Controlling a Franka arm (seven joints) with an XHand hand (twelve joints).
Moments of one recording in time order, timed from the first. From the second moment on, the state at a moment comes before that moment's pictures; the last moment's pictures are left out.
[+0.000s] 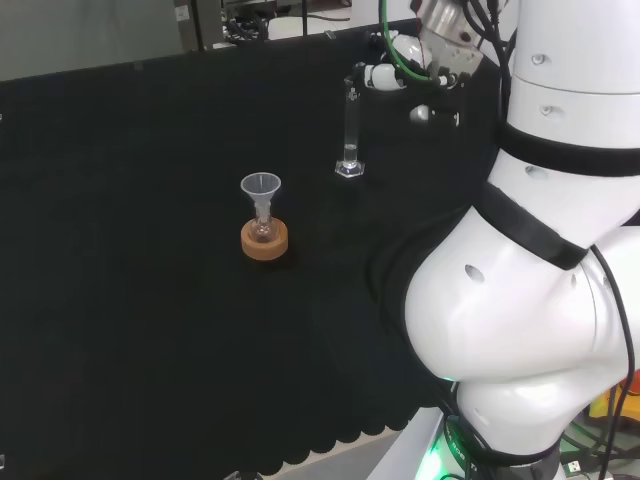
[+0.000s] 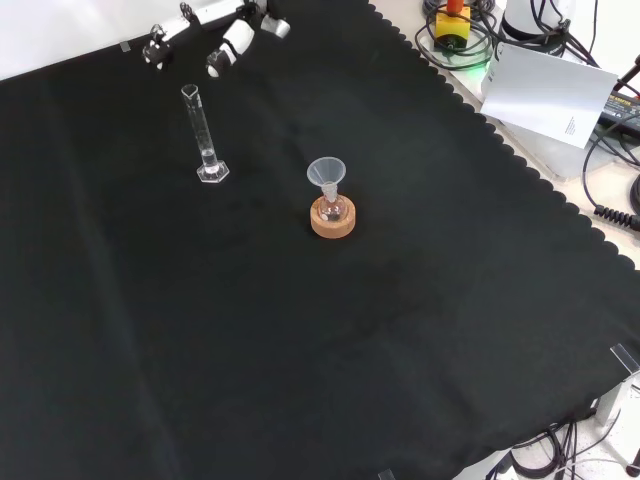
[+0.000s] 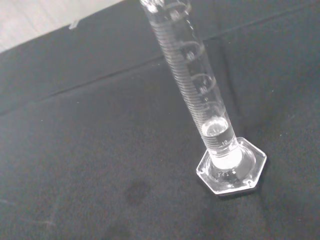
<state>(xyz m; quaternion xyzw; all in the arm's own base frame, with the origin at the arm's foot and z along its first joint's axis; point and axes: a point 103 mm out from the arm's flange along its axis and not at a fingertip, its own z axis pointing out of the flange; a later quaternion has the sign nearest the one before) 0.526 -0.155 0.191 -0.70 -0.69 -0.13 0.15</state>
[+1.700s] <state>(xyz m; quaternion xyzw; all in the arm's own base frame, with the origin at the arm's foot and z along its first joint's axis) 0.545 -0.142 0.099 -0.57 -0.69 -0.34 0.29</state>
